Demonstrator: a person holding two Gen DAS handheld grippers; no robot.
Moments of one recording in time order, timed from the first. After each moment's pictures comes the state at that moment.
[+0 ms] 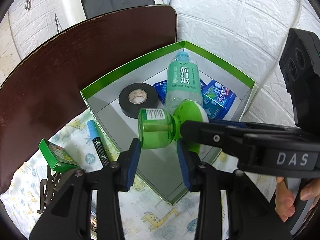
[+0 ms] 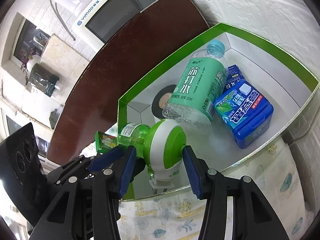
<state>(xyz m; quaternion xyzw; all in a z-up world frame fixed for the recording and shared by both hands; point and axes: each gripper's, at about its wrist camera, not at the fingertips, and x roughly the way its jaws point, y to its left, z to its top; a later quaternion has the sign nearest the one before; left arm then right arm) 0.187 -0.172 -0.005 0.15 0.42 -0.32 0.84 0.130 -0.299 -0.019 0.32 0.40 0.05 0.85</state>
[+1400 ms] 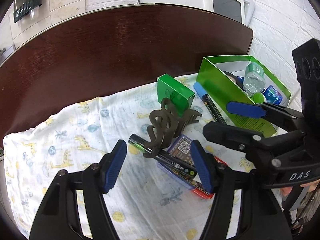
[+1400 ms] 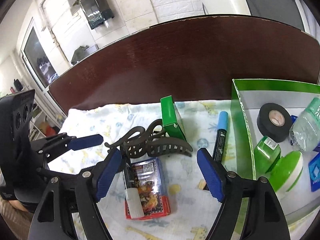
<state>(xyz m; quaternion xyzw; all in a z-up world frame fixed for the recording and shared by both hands) 0.193 0.030 -0.028 0.05 0.41 -0.21 0.88 0.161 -0.113 -0.014 0.08 0.39 0.17 0.90</state>
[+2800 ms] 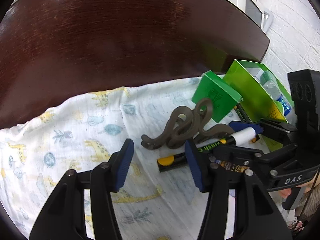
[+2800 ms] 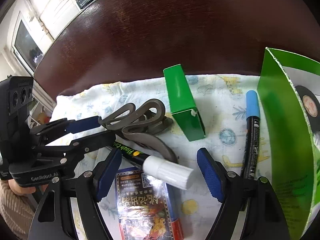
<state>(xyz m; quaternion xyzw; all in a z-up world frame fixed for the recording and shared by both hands) 0.243 0.085 -0.063 0.00 0.43 -0.23 0.87 0.210 -0.080 -0.061 0.08 0.46 0.18 0.86</state>
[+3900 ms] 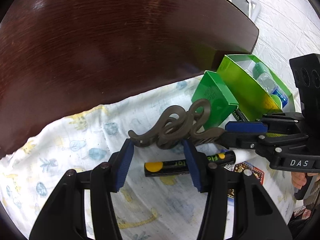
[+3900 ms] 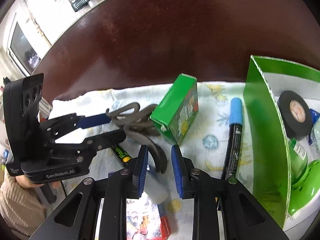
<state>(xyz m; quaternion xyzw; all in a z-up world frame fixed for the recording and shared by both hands) 0.264 0.044 -0.067 0.04 0.41 -0.29 0.86 0.224 -0.089 -0.057 0.08 0.47 0.16 0.86</state>
